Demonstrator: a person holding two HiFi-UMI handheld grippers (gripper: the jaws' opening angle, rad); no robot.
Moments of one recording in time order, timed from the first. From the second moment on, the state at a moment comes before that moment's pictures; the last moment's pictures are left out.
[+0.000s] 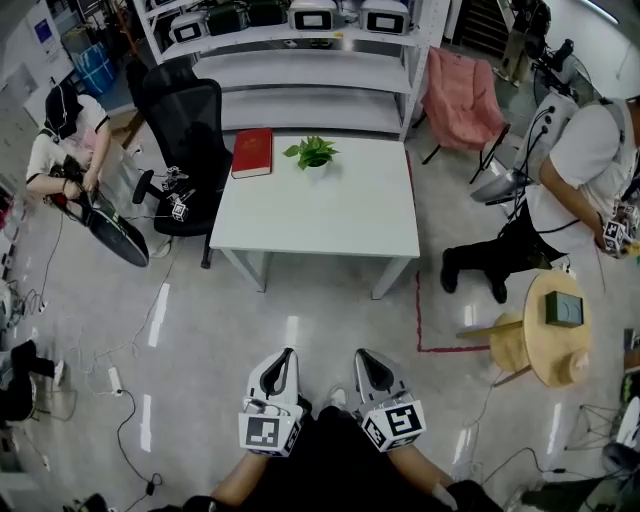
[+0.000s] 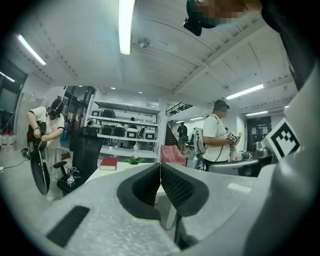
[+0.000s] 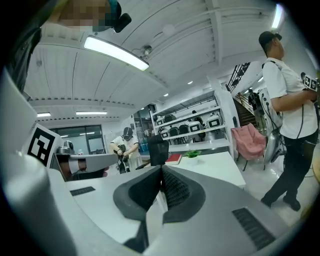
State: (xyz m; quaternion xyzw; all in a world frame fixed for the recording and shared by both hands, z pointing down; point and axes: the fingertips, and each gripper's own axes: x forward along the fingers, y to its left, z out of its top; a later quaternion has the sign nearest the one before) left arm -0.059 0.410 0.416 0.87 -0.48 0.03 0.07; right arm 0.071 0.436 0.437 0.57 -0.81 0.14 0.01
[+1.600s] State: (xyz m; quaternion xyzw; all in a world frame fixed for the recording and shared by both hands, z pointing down) left arm -0.080 0.101 0.430 0.89 -0.43 0.03 0.11; right arm 0.042 0.136 0.448 0.60 -0.79 0.13 0.06
